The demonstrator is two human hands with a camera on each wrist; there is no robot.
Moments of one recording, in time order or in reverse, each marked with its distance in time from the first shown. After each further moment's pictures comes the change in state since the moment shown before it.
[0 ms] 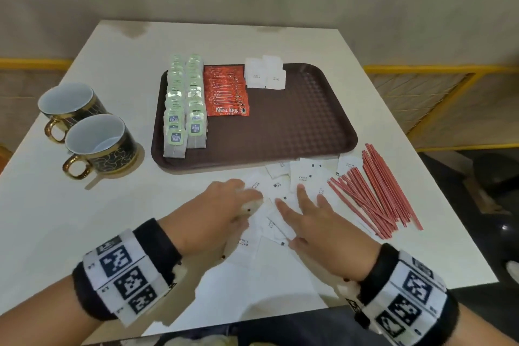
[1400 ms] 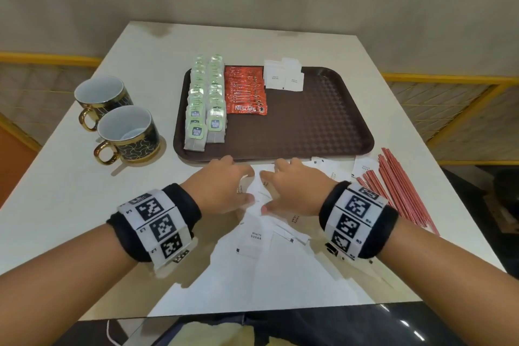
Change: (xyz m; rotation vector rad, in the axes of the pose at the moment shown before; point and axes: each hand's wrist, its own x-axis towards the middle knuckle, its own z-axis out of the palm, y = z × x) left_hand 0.010 -0.003 -0.027 0.093 -0.060 -0.311; right_hand 0.060 -0.036 -0.049 -0.179 0.088 -0.111
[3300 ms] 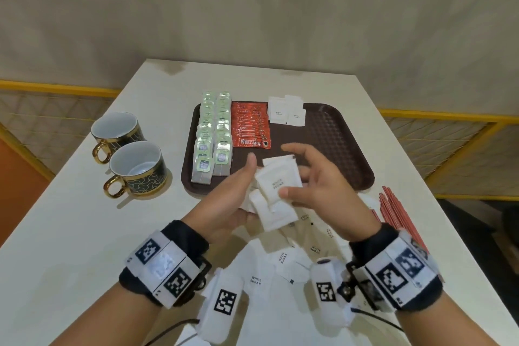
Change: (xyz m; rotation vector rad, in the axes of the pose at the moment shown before) left_hand -0.011 0.029 -0.031 -1.617 0.033 -0.002; right_hand -0.029 0.018 -0.038 1.448 0.466 -0.169
